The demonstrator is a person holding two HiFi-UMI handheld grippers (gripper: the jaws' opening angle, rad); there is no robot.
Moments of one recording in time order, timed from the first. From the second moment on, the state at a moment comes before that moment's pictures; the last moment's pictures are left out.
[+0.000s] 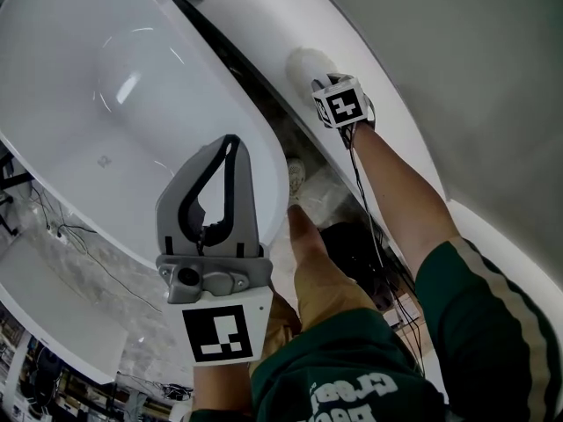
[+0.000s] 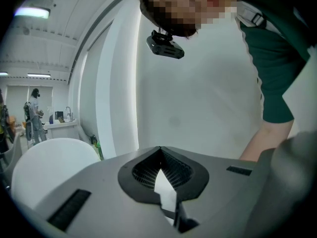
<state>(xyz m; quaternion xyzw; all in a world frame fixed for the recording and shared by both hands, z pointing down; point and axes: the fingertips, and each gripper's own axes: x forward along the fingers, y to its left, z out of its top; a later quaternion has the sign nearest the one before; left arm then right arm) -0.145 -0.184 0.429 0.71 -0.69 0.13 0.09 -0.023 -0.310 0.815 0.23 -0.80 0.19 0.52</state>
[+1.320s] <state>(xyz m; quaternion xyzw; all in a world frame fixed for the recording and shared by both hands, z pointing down) -0.143 -0.149 0.439 0.68 -0.71 0.14 0.10 -0.025 -0.303 0.792 0.24 -0.87 0.17 0.40</state>
